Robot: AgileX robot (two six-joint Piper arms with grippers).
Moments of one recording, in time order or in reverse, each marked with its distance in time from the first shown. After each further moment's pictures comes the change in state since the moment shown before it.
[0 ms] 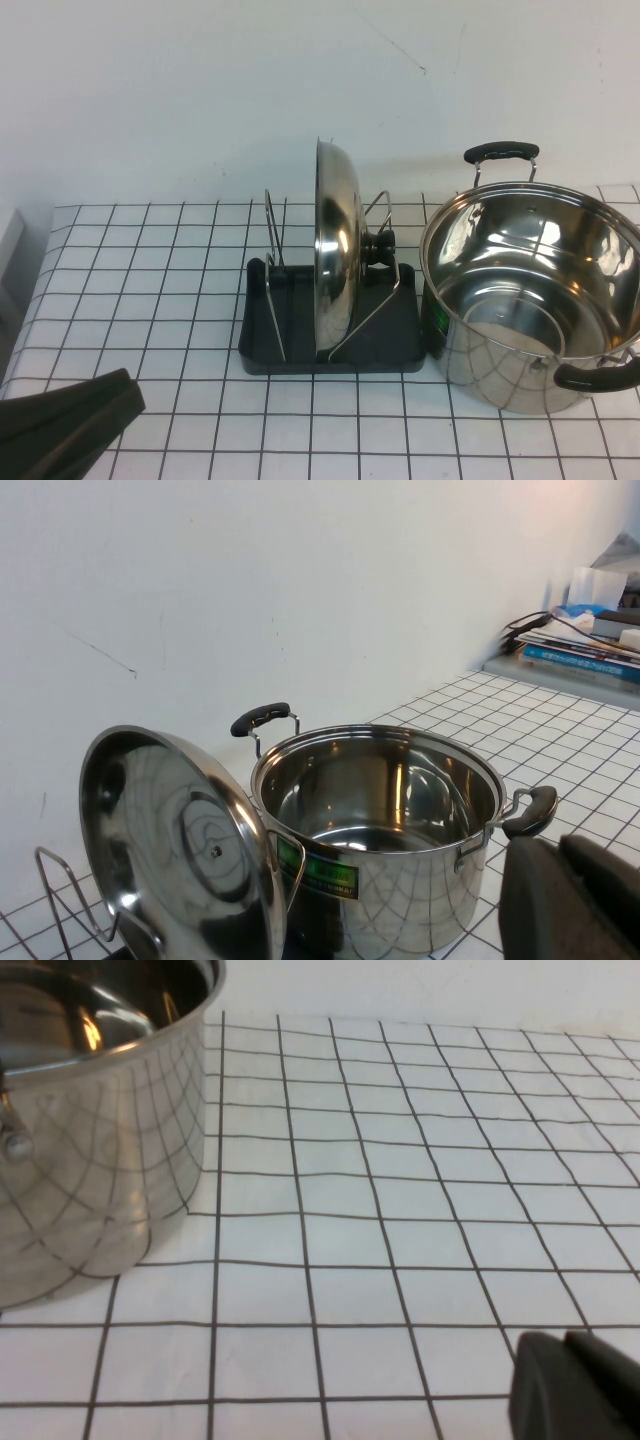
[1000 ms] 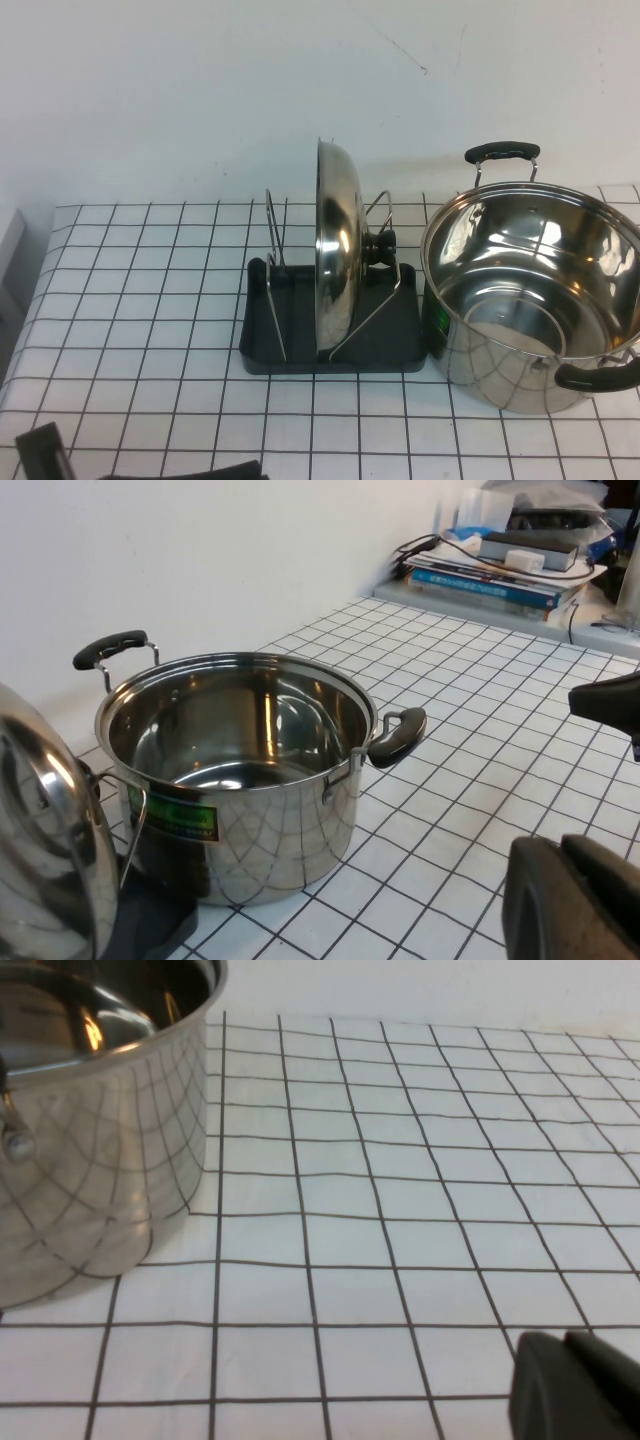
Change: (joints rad) right arm 0.000 0.000 0.000 0.000 0.000 0.000; left arm 0.150 0.158 0.042 0.005 0.318 -0.134
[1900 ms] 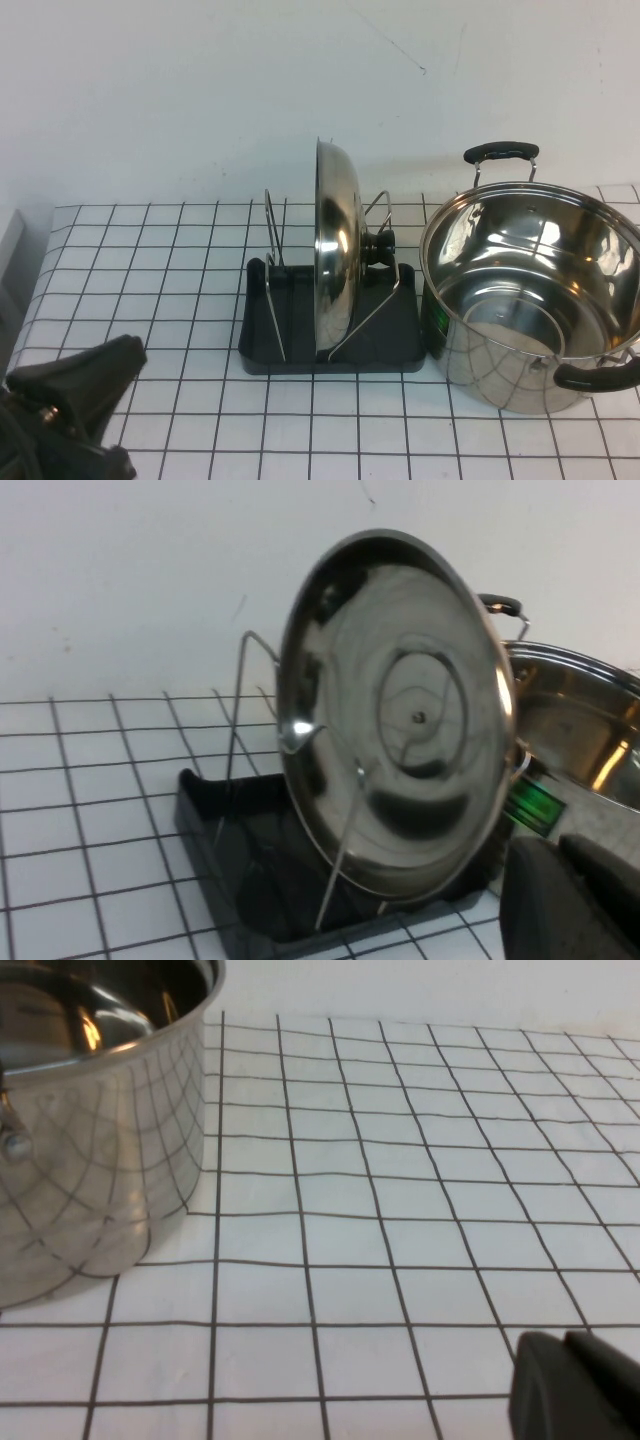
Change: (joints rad) right arm 0.000 0.000 0.000 -0.001 0.000 0.000; left arm 1.103 0.076 0.099 0.052 0.661 -0.217
